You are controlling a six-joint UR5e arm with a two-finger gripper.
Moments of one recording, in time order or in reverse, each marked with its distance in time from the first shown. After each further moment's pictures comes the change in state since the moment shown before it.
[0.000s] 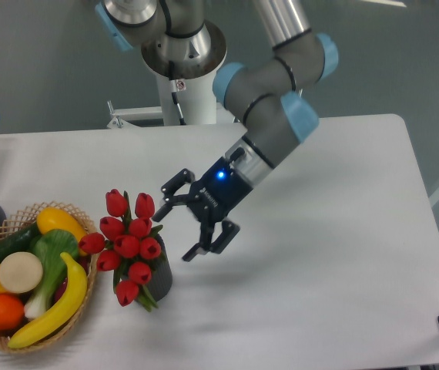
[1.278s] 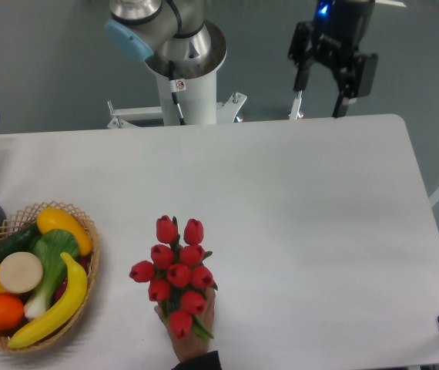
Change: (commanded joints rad) arm 0.335 0.290 0.264 -0.698 0.447 0.592
